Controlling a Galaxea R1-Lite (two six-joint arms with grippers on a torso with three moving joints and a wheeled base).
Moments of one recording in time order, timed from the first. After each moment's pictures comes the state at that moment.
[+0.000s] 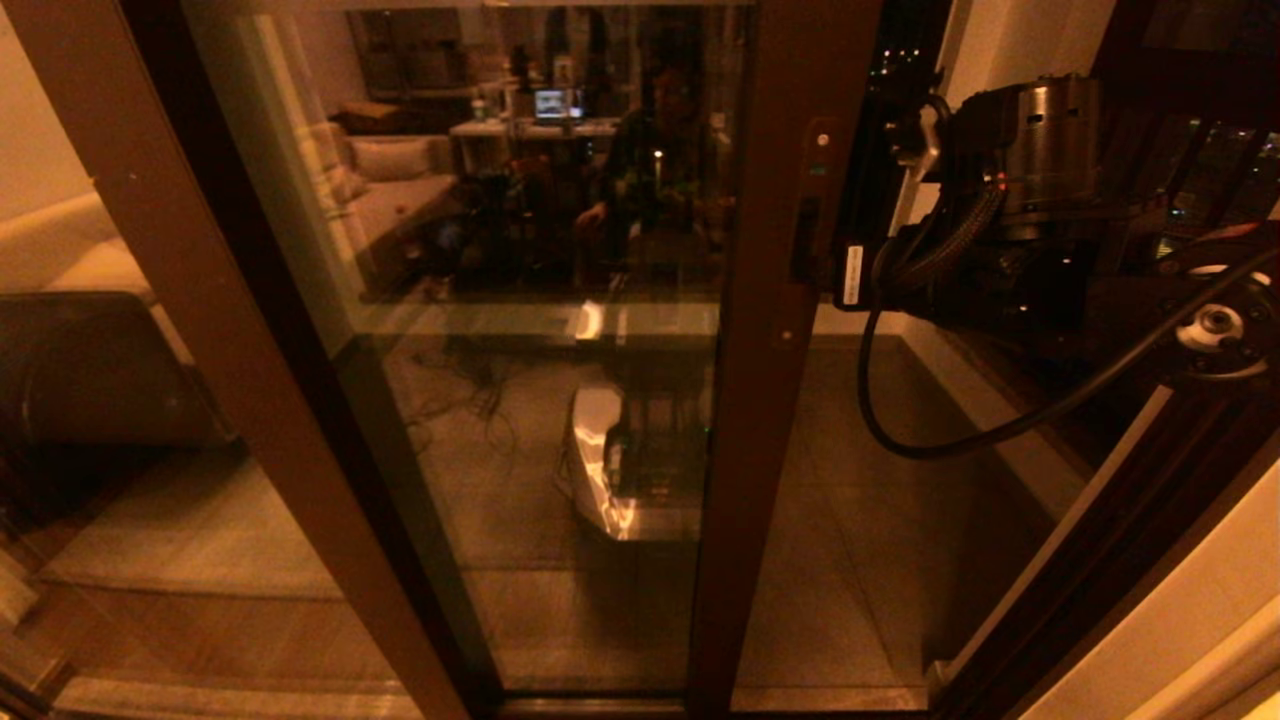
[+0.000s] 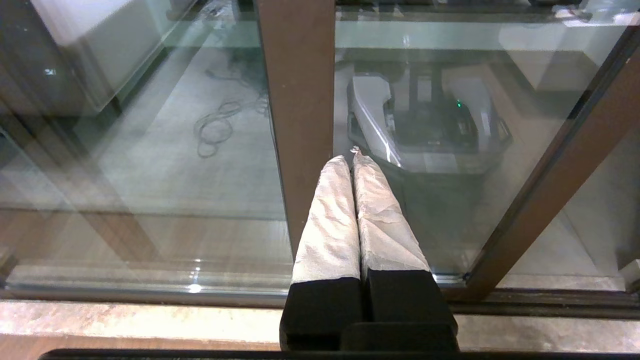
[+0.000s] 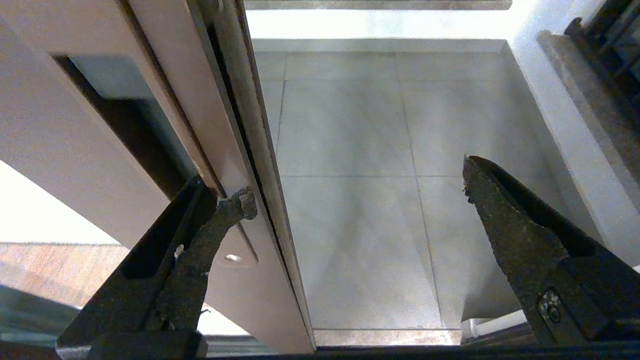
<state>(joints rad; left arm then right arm) 0.00 0.00 -0.01 0.03 0.00 0.01 0.45 1.78 -1.42 -0.14 -0.47 0.11</state>
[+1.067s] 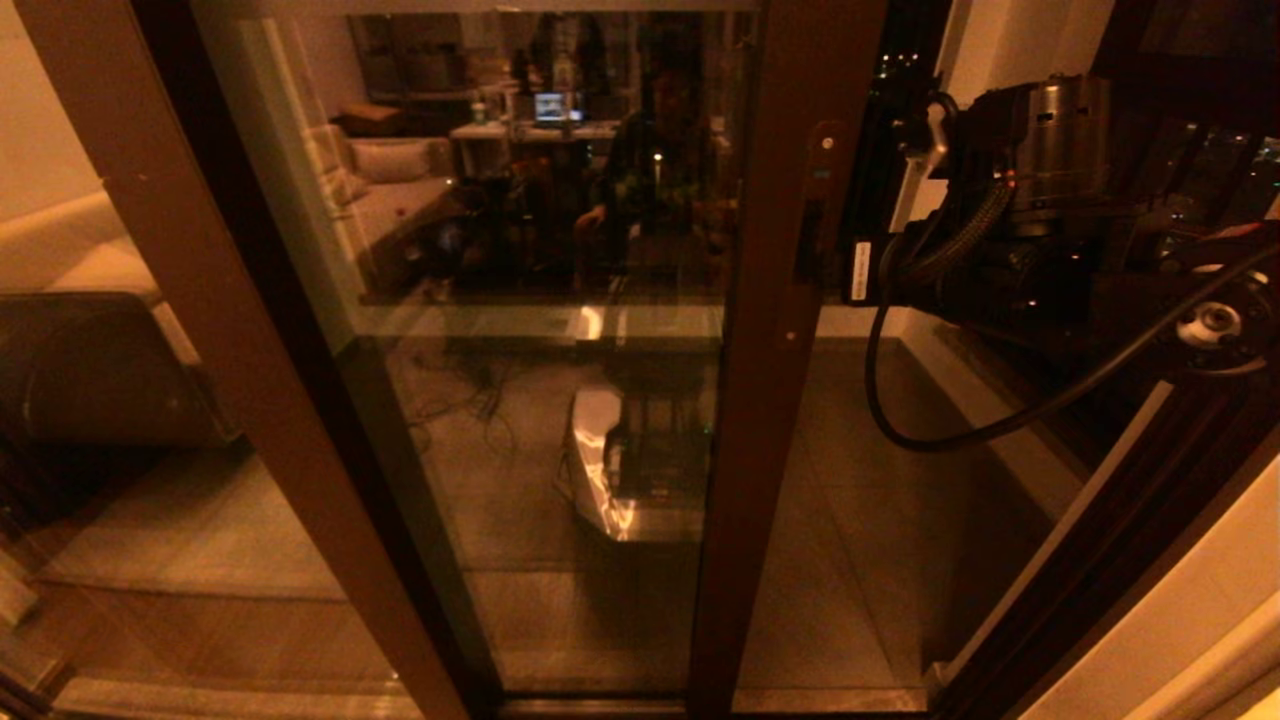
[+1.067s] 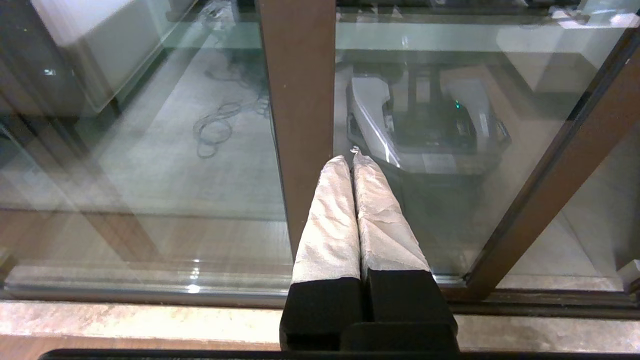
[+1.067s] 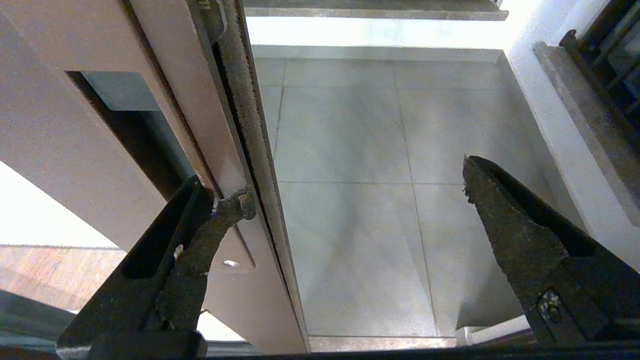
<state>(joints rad) 0.00 0.00 -0.01 0.03 0.00 0.01 0.37 1.78 -1.41 -0.17 -0.45 0.09</state>
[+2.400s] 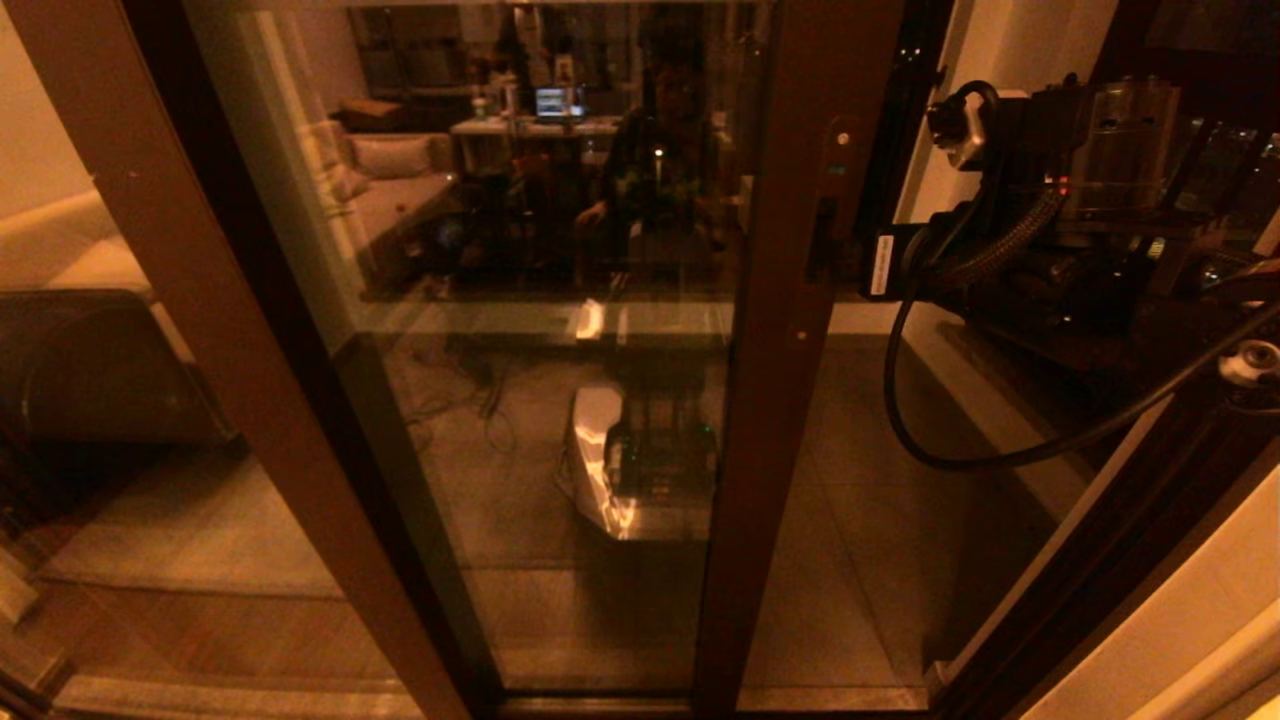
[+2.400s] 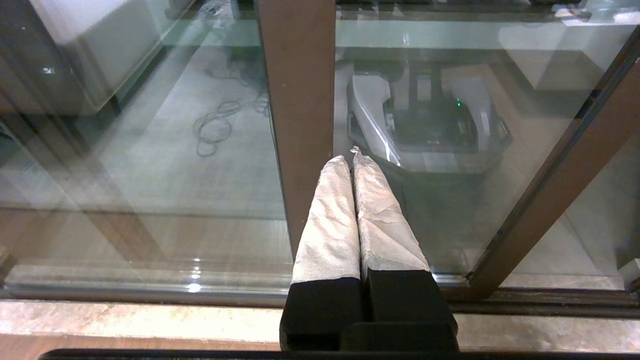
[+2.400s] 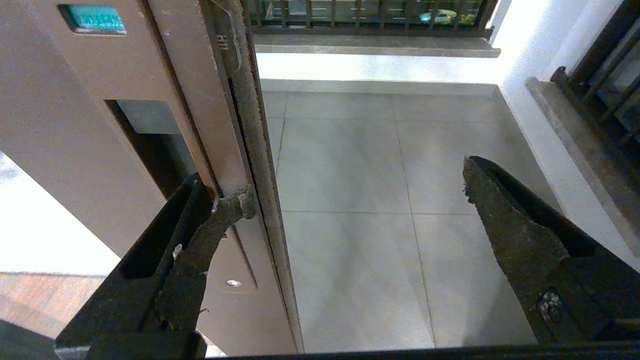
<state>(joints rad) 0.00 0.00 -0.01 0.03 0.00 0.01 0.39 1.72 -1.29 -0.33 -0.44 0.03</state>
